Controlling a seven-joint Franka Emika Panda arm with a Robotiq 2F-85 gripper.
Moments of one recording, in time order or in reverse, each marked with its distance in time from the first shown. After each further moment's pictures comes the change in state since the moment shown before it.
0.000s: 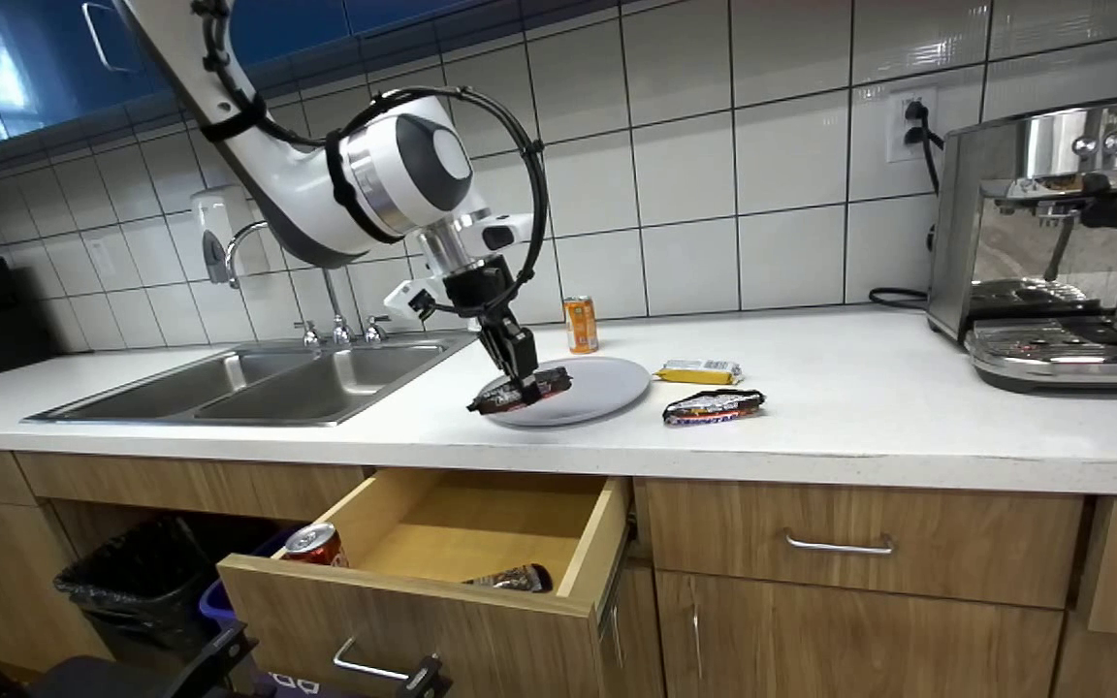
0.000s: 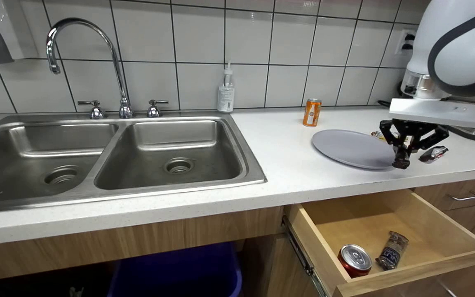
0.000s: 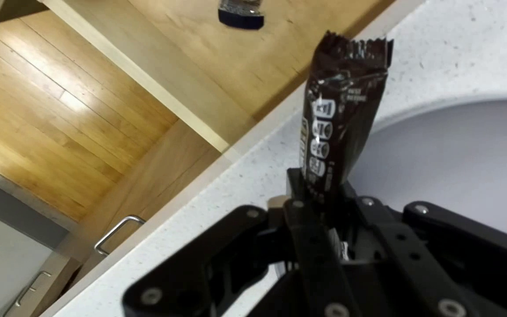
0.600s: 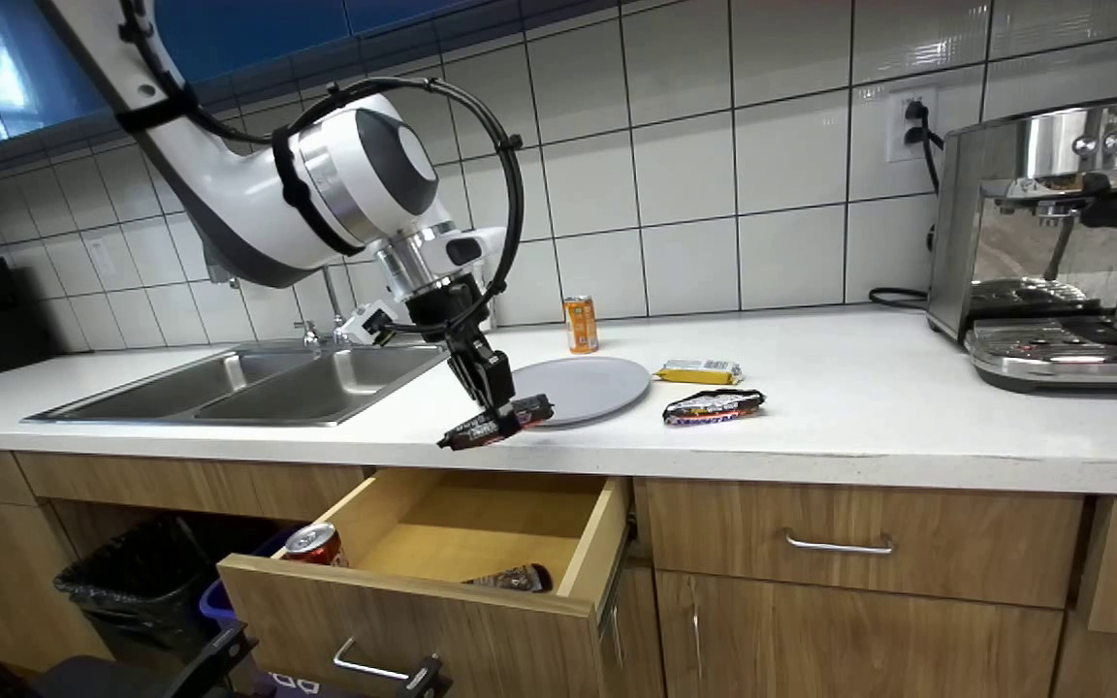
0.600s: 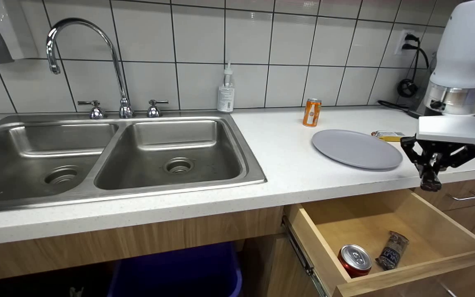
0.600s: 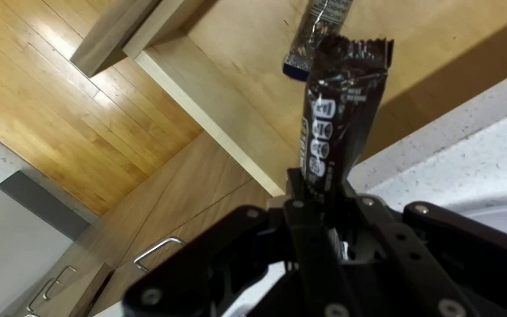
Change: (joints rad) arm -0.042 -0.127 0.030 -0.186 -0.194 0.000 0.101
